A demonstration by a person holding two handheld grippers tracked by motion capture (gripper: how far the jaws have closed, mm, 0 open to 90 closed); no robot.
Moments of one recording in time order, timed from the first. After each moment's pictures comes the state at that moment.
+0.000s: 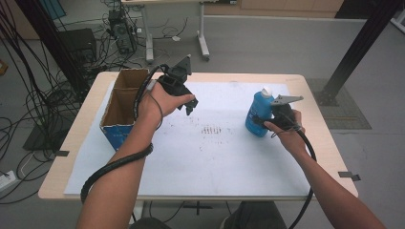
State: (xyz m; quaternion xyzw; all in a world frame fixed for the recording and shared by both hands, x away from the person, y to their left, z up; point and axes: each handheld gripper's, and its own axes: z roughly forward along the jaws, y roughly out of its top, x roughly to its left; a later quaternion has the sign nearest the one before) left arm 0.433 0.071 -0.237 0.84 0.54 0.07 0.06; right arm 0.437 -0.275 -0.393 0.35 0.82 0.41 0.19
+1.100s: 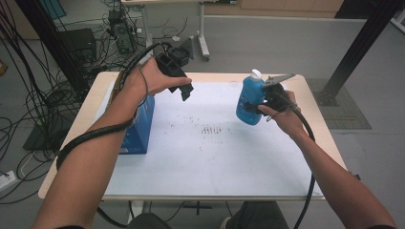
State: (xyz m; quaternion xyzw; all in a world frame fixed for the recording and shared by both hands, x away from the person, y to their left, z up) left arm 0.452 0.075 -0.185 0.91 0.39 0.09 0.06; right arm 0.465 -0.236 -0.325 0.29 0.85 0.42 0.14
